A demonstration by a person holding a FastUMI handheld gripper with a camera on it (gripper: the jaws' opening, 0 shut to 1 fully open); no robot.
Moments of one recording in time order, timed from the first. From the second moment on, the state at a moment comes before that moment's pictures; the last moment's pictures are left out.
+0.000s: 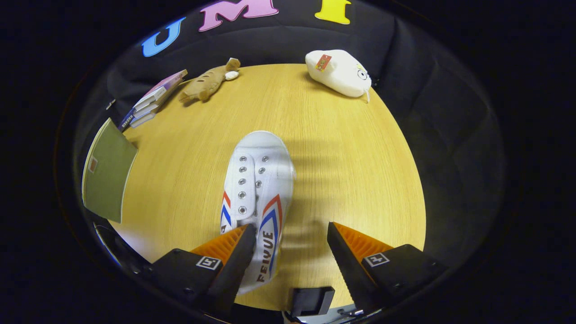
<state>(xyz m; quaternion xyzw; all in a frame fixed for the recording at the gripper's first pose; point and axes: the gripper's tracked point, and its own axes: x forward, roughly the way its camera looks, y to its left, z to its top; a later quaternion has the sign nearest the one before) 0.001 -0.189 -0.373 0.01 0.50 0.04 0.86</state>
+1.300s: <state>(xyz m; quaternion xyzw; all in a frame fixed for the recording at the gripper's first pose) -0.005 -0.076 -0.289 0.16 0.49 -0.03 0.86</state>
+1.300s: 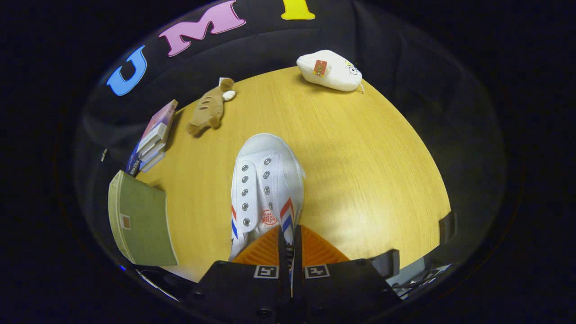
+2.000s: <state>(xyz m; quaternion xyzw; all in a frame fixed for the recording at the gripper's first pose) -0.044 0.172 -0.144 0.24 0.44 0.08 0.87</state>
